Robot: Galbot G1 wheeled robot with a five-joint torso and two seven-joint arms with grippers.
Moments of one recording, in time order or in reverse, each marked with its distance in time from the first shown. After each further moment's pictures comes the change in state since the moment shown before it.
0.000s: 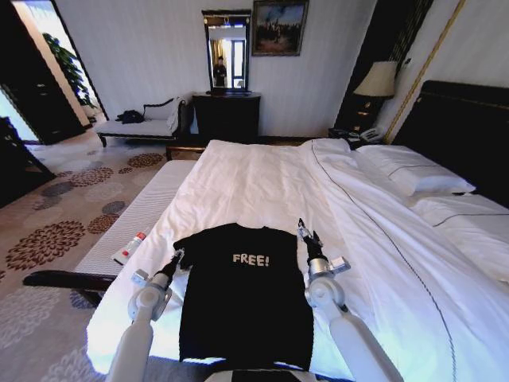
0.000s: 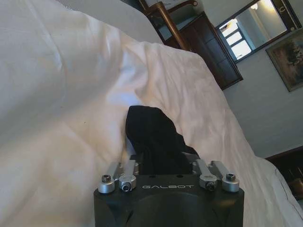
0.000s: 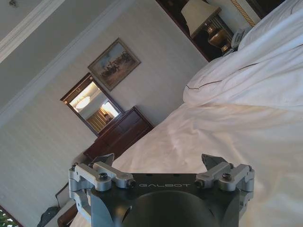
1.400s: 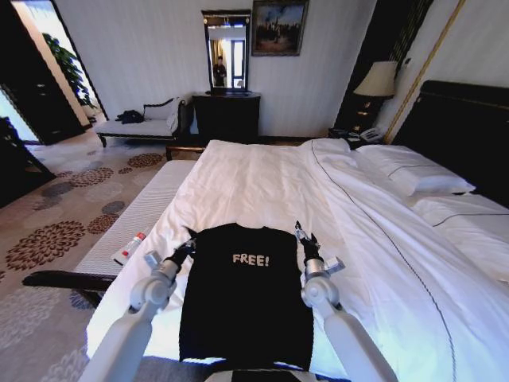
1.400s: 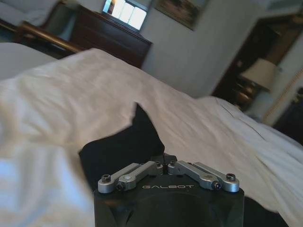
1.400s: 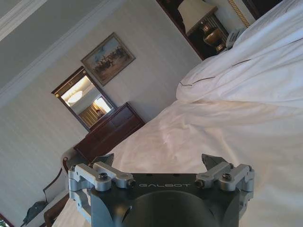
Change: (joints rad) left arm -0.046 0.247 0.318 -0.178 0.338 -0.057 0.117; right arm 0.029 0.022 -0.018 -0.063 -0.048 -0.003 0.017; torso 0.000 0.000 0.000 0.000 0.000
